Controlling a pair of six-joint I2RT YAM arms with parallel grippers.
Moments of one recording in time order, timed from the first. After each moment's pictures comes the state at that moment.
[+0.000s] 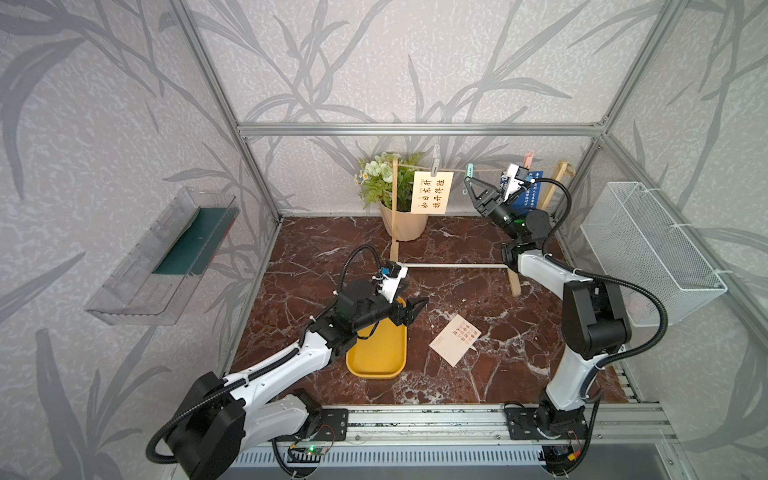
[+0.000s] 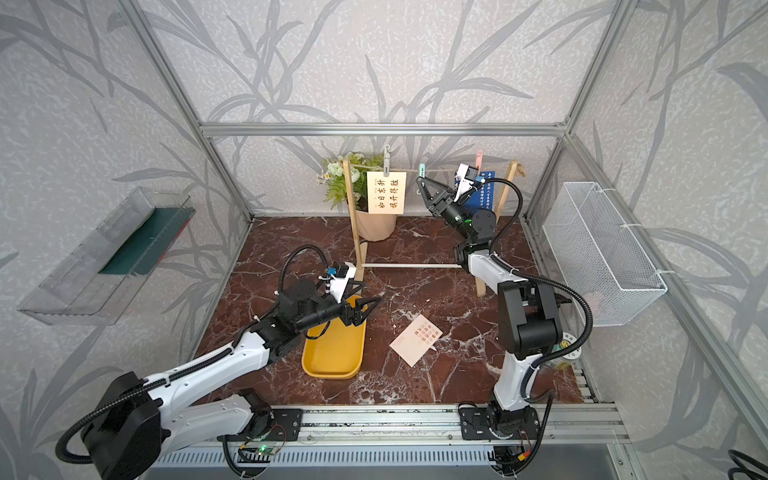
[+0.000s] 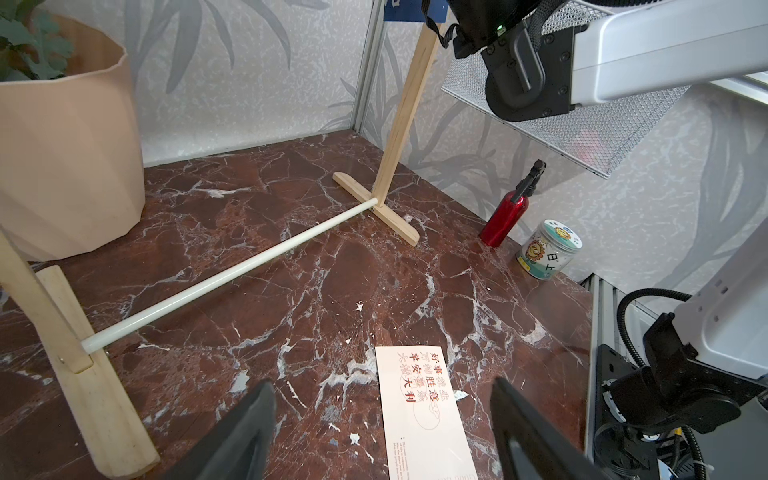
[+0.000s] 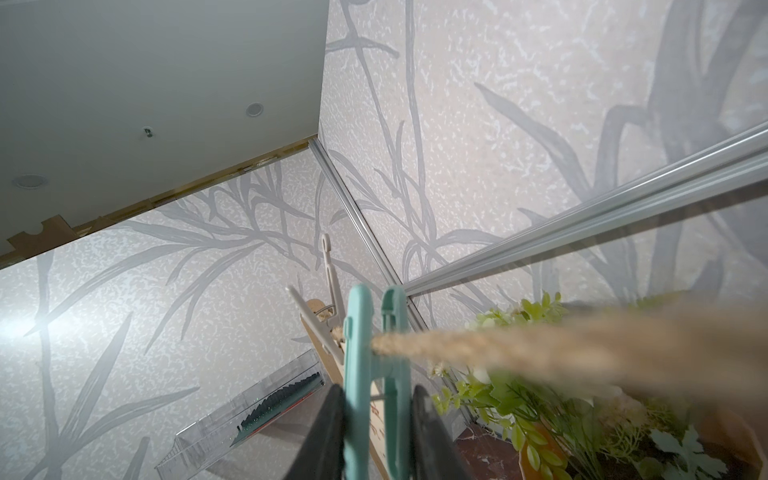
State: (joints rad) left arm -0.66 1.12 0.59 0.29 0.32 -0.22; right arm 0.19 1.85 1.28 1.23 -0.64 1.05
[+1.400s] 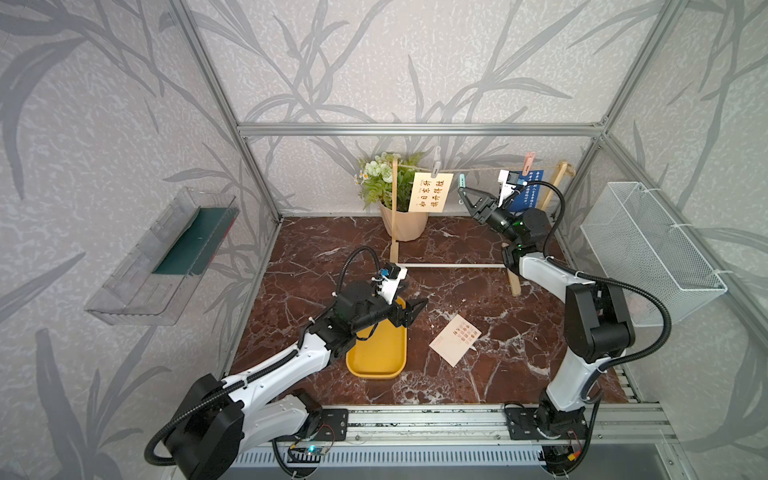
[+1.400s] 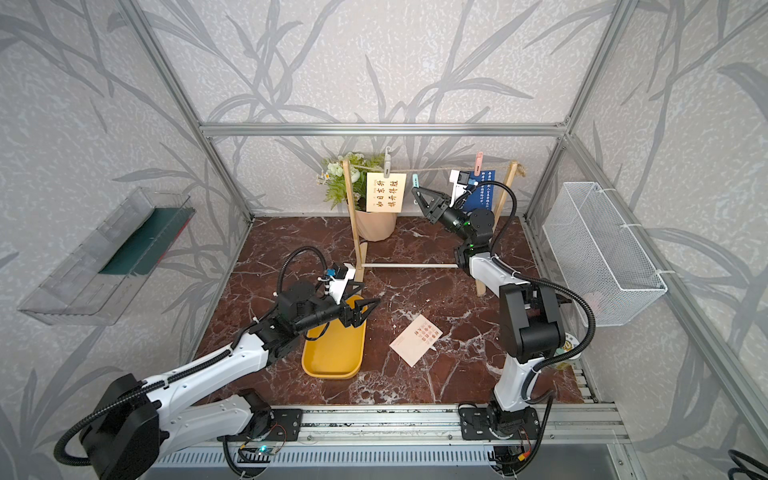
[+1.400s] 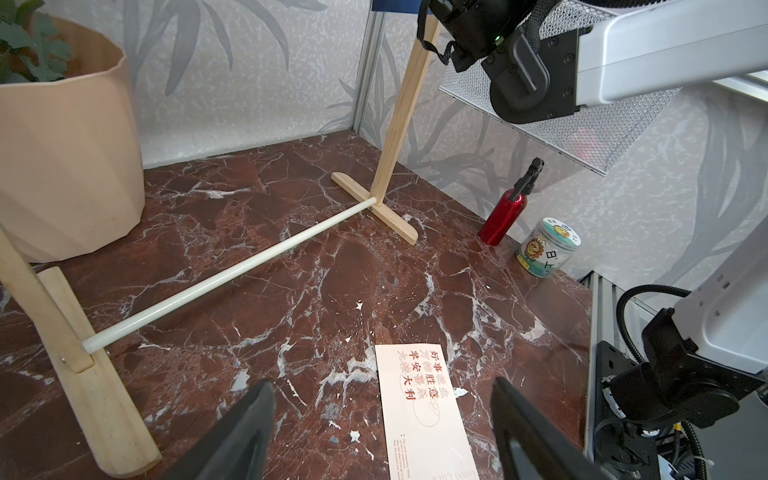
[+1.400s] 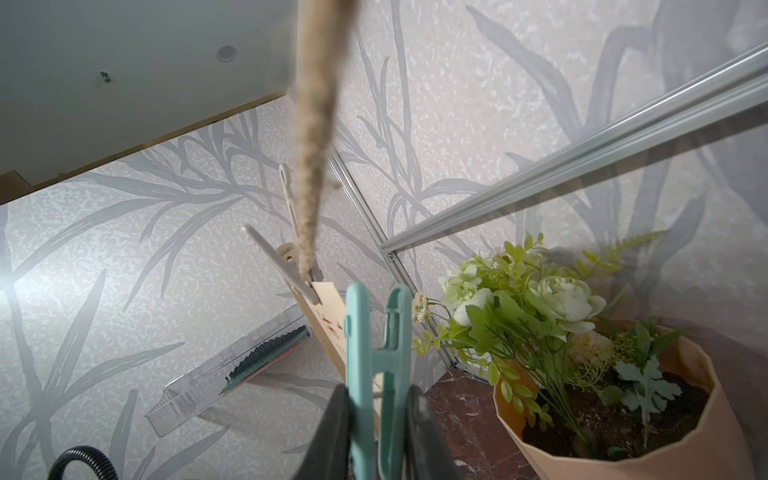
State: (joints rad) left arm -0.66 1.12 0.59 0.29 0.33 -0.21; right arm 0.19 1.81 1.24 1.09 -0.72 0.94
